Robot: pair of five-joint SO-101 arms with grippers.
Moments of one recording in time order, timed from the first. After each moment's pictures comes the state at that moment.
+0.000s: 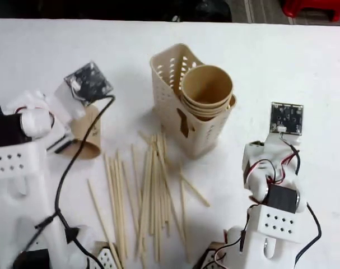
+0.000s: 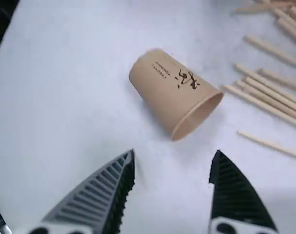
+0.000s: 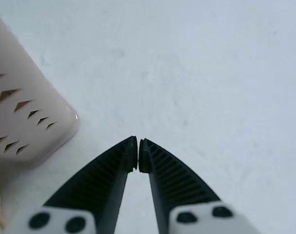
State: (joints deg) left arm -14.6 -29.4 6.9 94.6 -61.3; right arm 11.3 -63.8 63.2 53.9 9.4
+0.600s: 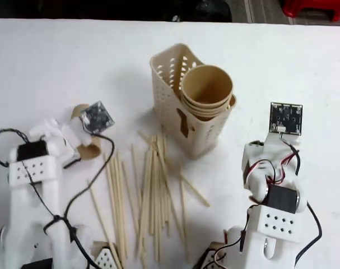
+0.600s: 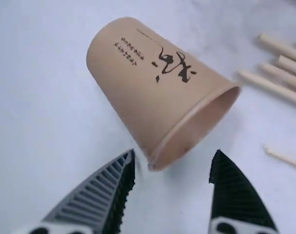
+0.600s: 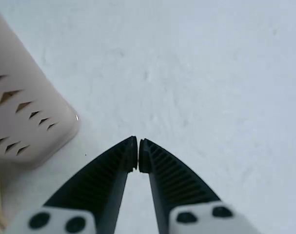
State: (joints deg) left arm -19.6 -34.6 51.8 53.7 -69.1; right arm 11.3 -63.8 63.2 53.9 9.4
